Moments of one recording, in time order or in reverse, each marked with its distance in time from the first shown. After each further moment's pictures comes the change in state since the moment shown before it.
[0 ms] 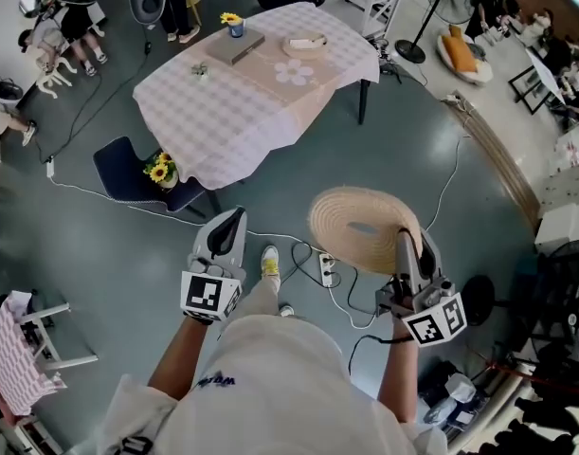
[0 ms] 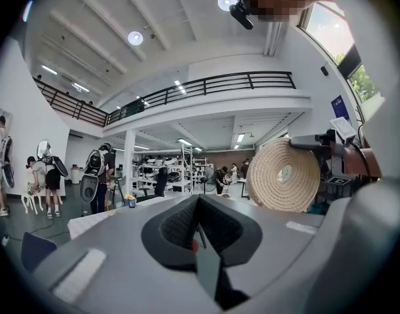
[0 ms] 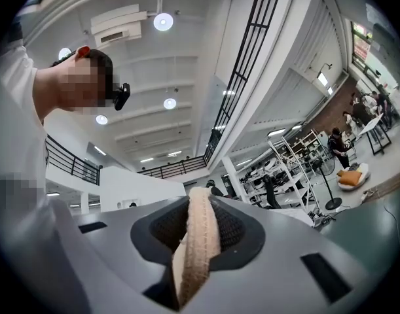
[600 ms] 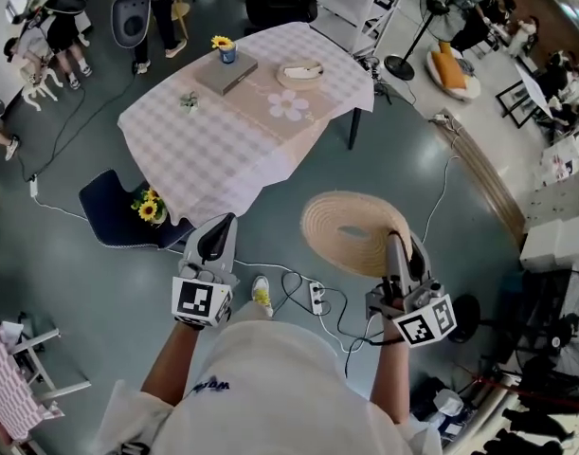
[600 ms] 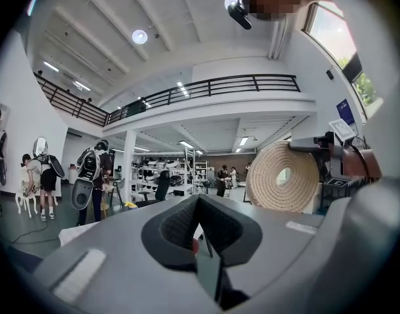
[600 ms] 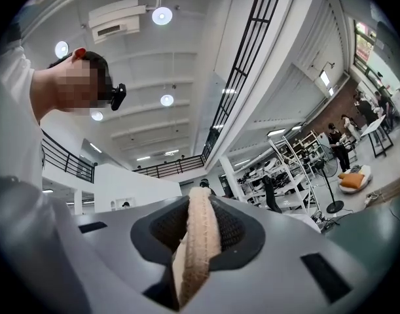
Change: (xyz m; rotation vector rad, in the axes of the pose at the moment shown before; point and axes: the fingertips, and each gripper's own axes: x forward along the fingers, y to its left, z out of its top) left arm 0.109 0.111 0.020 -0.011 -0.025 -0.011; right arm 0.152 -0.042 -0.003 -0.012 0.008 -0.027
